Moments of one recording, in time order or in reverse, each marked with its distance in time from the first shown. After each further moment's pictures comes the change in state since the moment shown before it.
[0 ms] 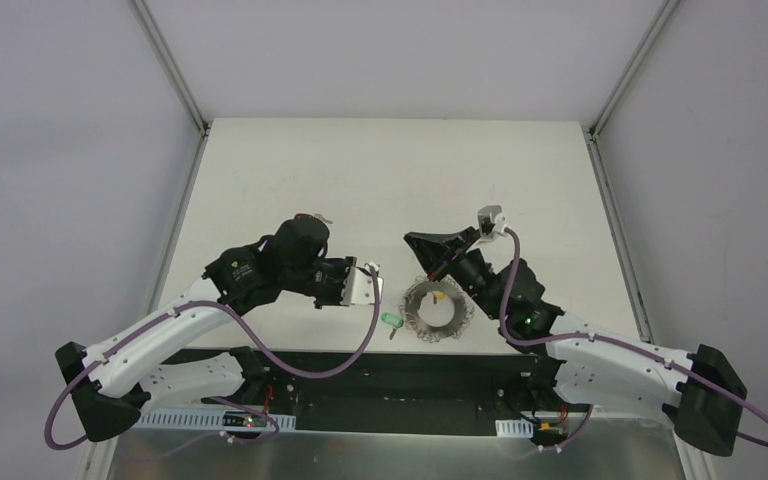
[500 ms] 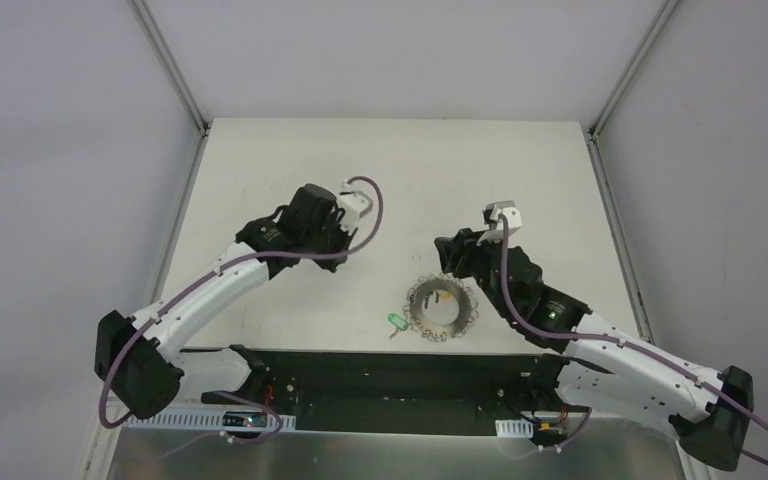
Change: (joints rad) left arm 0.186 0.203 0.004 0.111 -0.319 -0.586; right arm -0.035 -0.101 0.153 -0.639 0.275 -0.086
